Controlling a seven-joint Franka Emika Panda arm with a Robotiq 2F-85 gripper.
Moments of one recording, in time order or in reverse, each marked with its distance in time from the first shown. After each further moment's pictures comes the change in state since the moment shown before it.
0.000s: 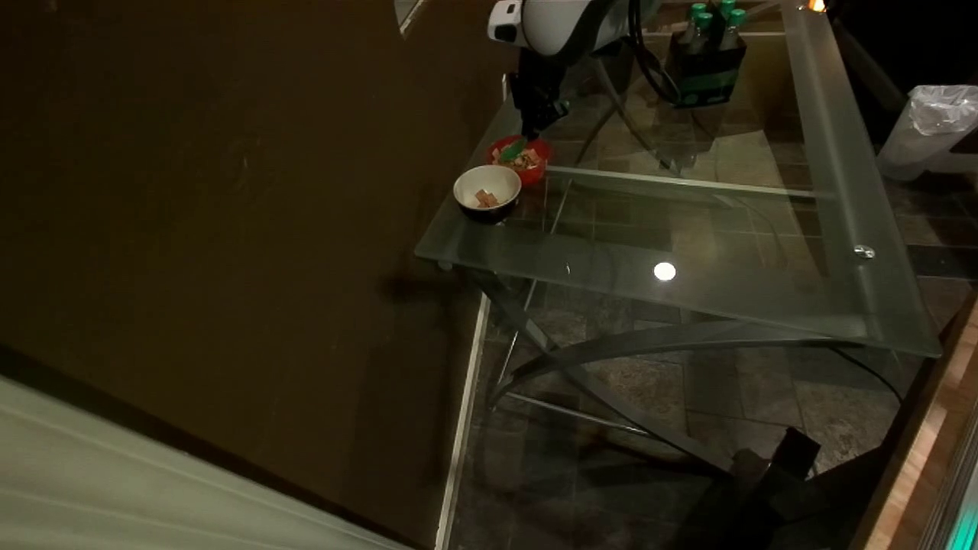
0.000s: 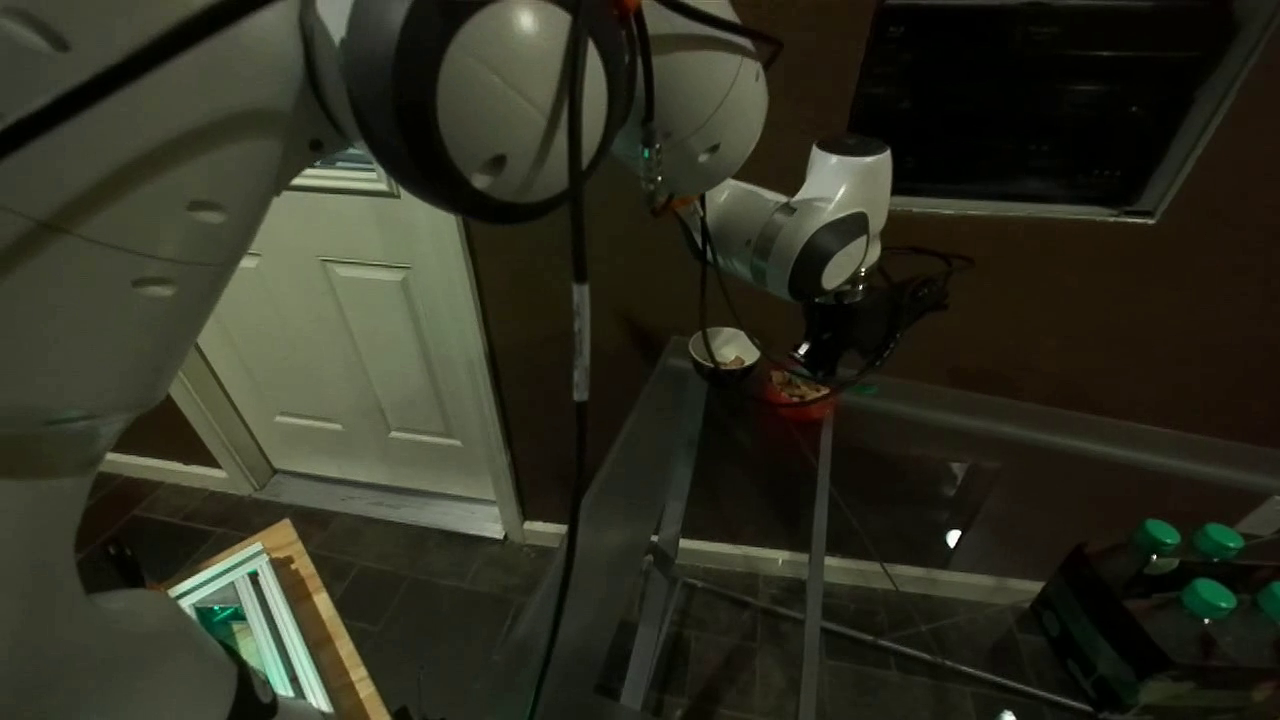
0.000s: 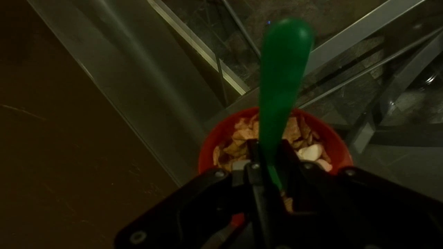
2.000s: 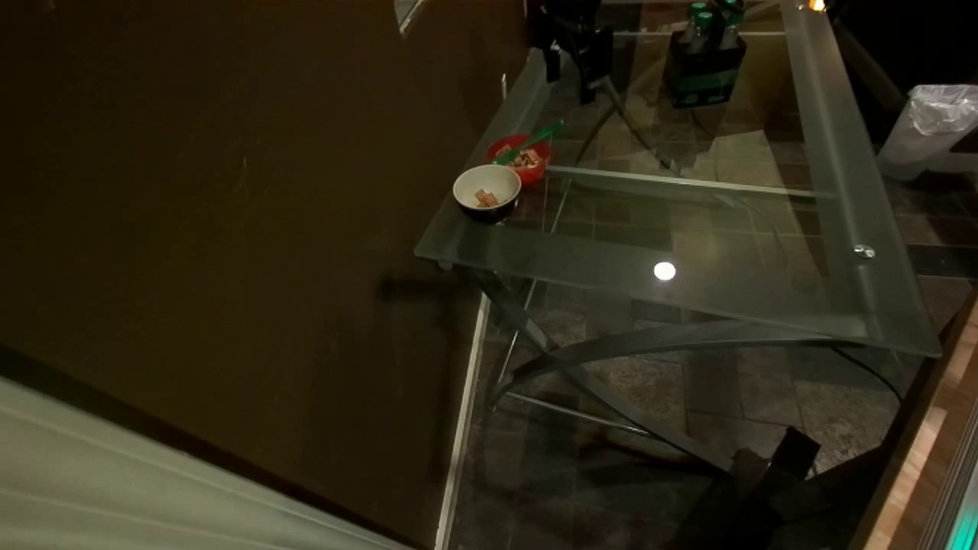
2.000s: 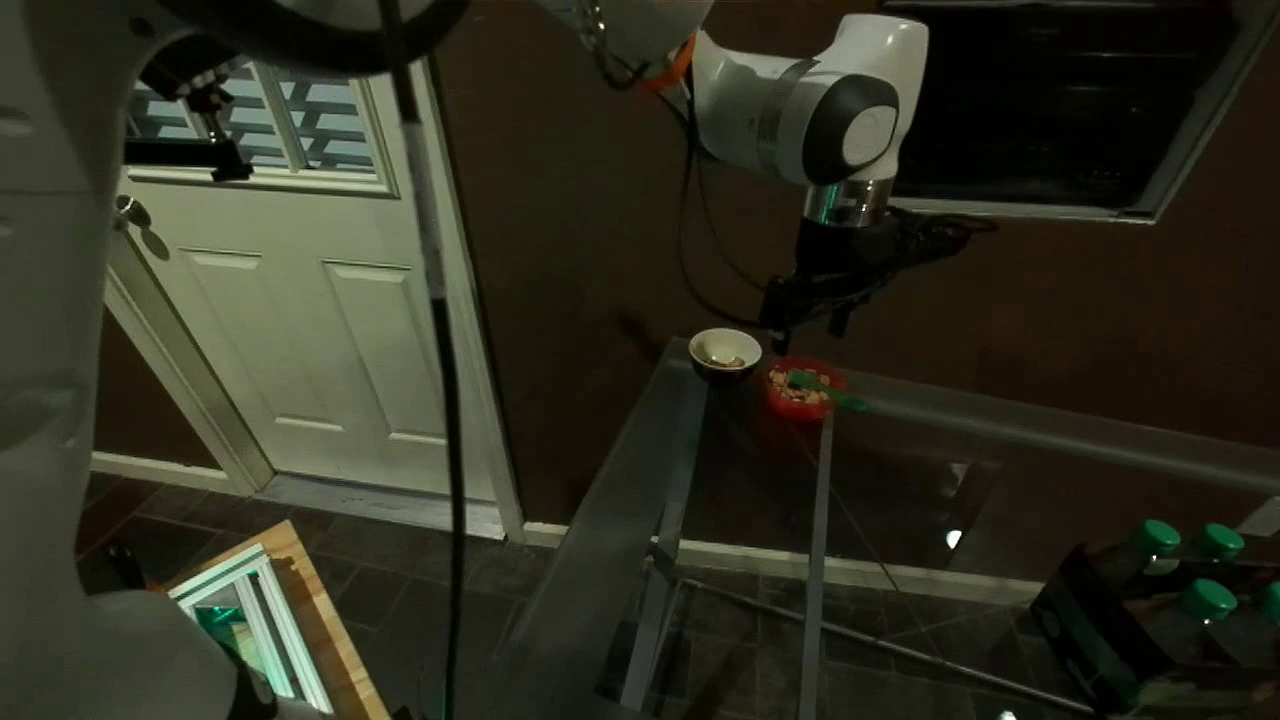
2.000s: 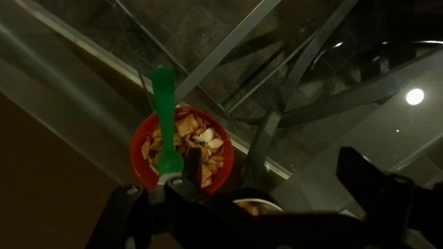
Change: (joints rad) arm 0.009 -0.241 -0.019 -0.057 0.026 -0.443 0.116
